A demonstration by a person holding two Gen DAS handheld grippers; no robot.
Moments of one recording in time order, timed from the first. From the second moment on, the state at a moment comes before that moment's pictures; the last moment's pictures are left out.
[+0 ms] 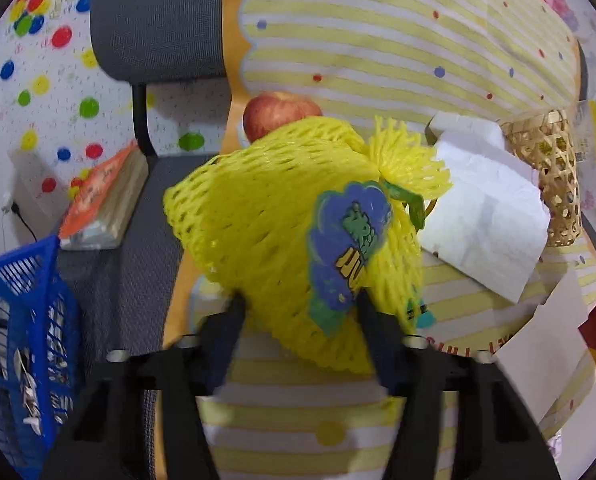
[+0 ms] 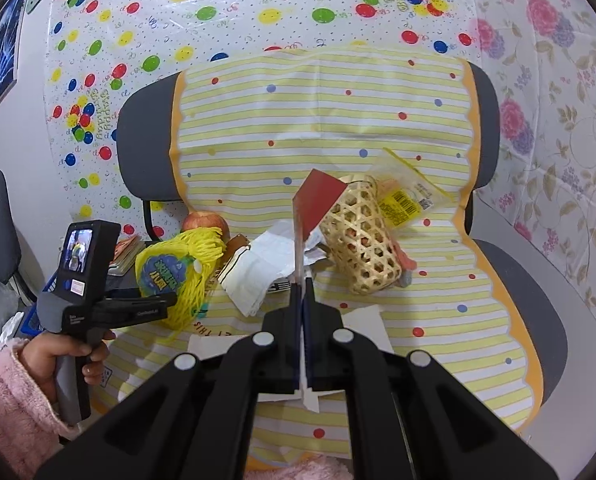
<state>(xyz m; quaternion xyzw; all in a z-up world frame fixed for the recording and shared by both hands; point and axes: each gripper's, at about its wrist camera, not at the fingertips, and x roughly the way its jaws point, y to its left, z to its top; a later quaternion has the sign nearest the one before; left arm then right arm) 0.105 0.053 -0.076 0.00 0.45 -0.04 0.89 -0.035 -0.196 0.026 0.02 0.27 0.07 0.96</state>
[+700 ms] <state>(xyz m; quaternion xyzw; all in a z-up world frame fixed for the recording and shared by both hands) -0.075 -0.051 0.050 0.10 0.24 -0.32 0.91 -0.188 -0.285 0.068 0.05 0.21 -0.09 0.97</state>
